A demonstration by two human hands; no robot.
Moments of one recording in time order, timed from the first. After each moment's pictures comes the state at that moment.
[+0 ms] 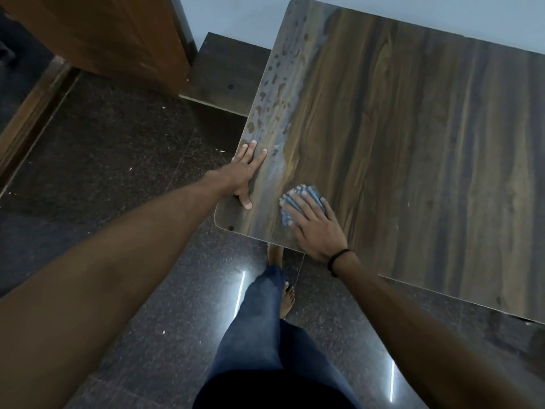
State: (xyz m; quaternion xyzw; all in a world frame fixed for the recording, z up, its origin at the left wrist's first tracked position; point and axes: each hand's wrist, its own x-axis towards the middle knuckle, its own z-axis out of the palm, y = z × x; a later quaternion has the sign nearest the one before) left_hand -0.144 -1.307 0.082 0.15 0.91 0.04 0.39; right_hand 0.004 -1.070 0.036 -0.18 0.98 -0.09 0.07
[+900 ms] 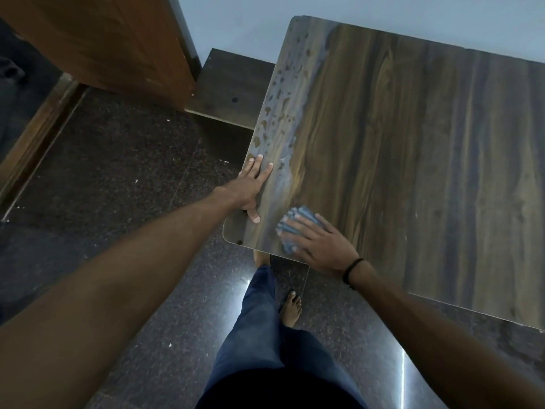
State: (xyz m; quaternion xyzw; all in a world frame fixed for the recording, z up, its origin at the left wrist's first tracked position) left_hand -0.141 -1.308 0.085 0.16 0.91 0.05 0.39; right_hand 0.002 -1.061 0.032 -0.34 0.93 -0.06 0.11
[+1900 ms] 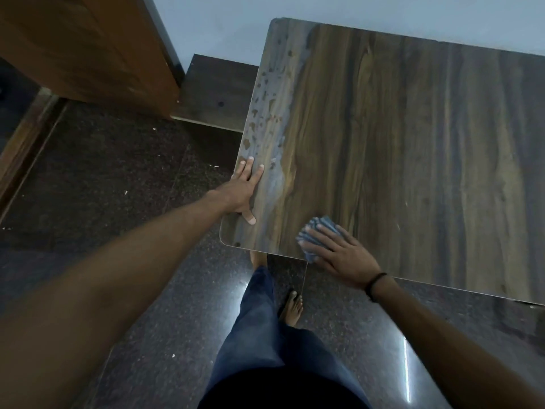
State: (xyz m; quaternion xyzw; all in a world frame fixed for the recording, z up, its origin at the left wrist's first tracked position) left_hand -0.141 -1.312 0.085 0.19 0.90 0.02 0.39; right_hand 0.050 -1.014 0.032 -0.28 0.95 -0.06 0.08
